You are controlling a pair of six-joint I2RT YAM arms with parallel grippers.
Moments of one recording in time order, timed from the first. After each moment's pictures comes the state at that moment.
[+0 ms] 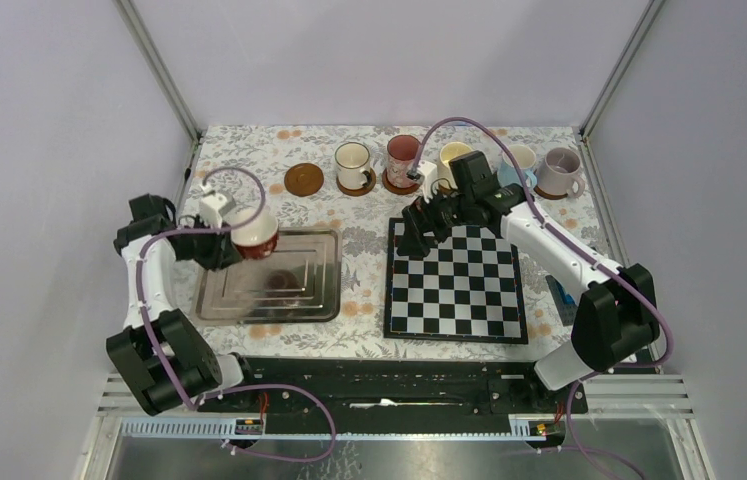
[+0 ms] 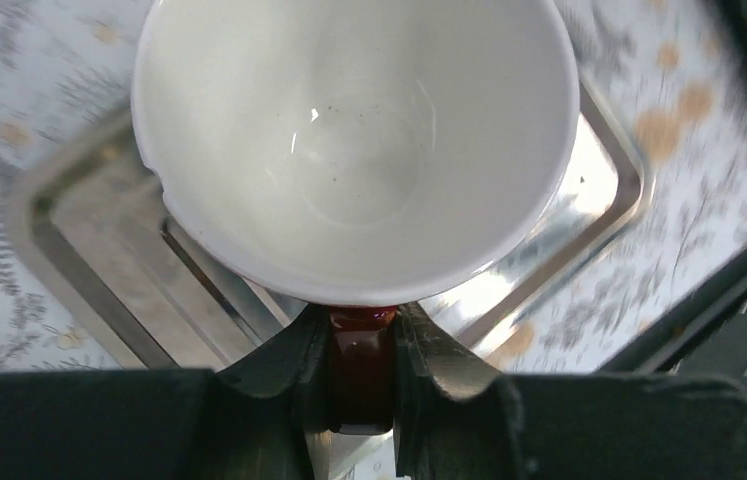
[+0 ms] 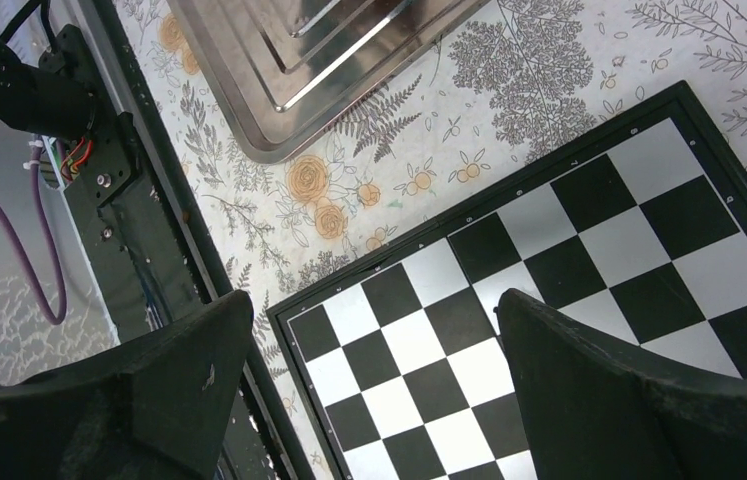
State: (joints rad) left arm 0.47 1.28 0.99 -1.01 0.77 0.99; right arm 0.48 1.54 1.24 -0.56 -0.68 -0.13
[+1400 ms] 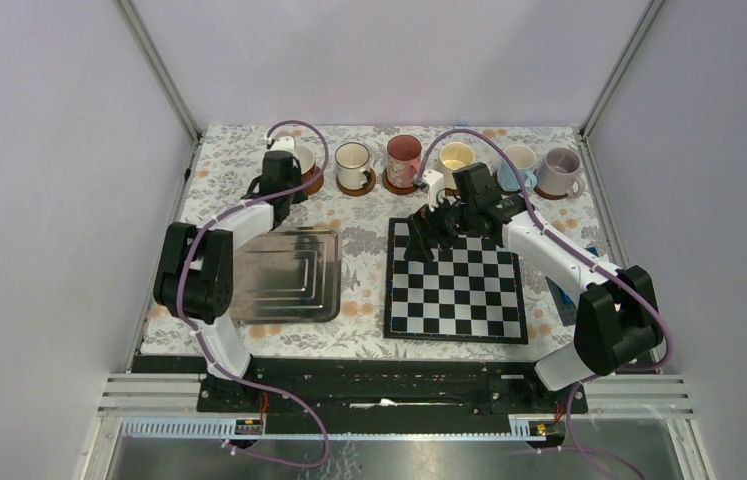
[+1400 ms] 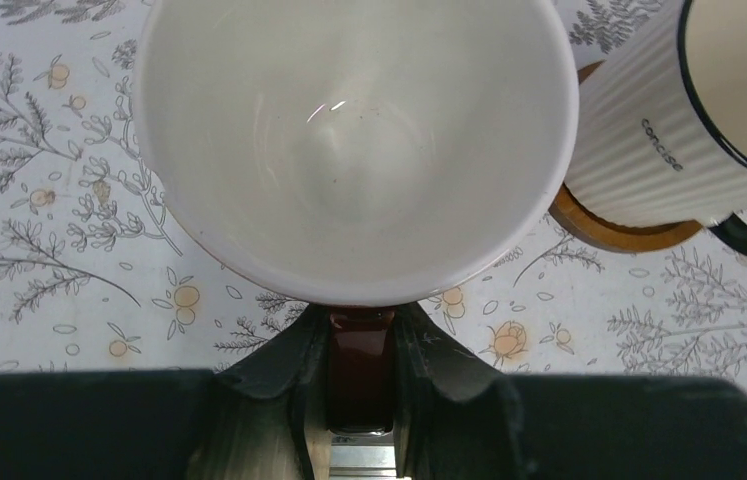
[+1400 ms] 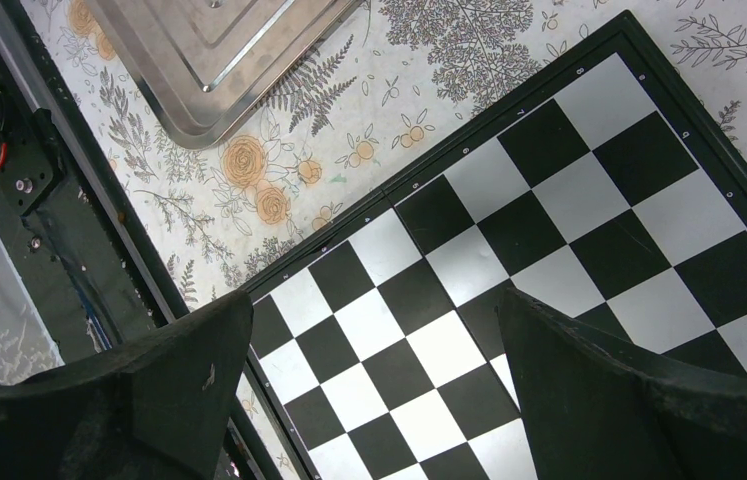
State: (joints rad) left arm -0.19 1.78 1.11 0.11 -0.15 -0.18; right arm 0.46 1.51 1.13 -0.49 -0.58 -0.12
